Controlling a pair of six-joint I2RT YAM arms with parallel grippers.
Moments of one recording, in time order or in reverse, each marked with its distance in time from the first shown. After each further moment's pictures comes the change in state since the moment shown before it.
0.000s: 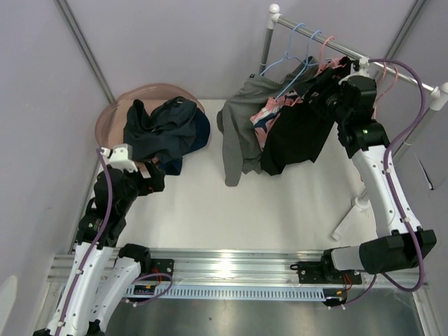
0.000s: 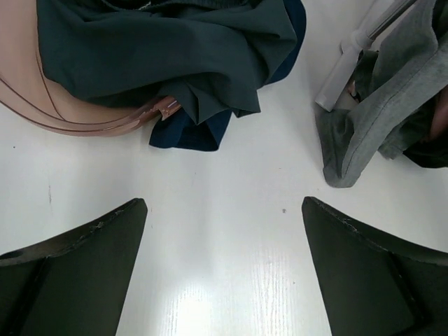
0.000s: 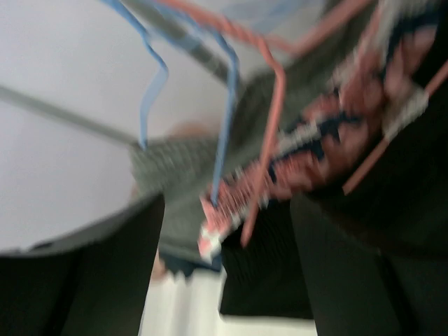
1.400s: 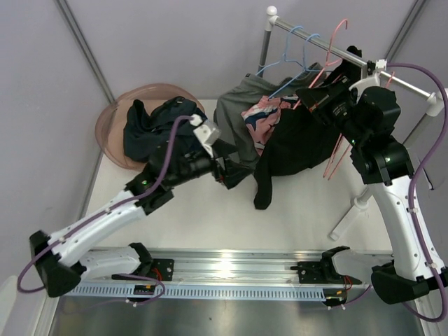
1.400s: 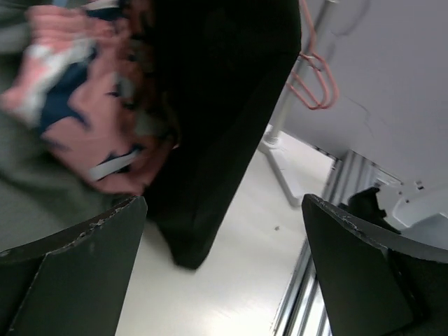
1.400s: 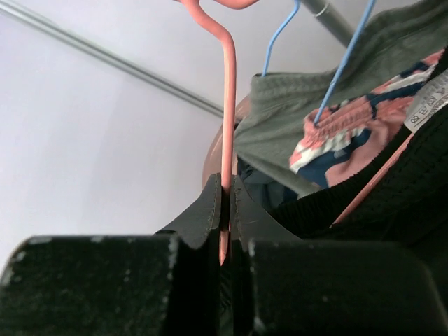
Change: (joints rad) left arm -0.632 0.475 0.263 0.585 0.317 0.046; right arm 0.167 -0.175 0.087 -0.134 0.069 0.151
